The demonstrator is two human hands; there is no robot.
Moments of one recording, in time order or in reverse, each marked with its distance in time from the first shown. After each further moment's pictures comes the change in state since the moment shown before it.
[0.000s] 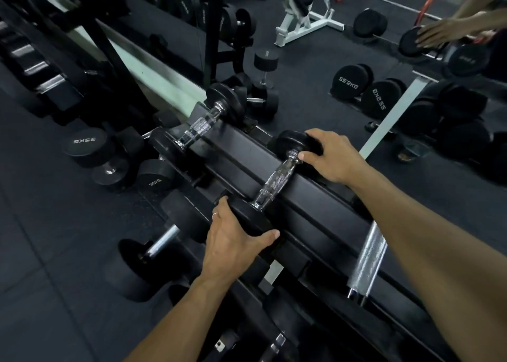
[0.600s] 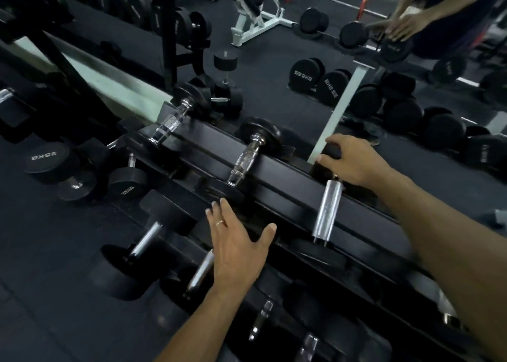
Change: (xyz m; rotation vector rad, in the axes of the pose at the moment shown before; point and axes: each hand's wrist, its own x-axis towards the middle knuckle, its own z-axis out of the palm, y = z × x) left_hand -0.076 0.006 0.022 -0.014 -0.039 0.147; right_hand -0.112 0.038 -0.050 -0.159 0.074 0.223
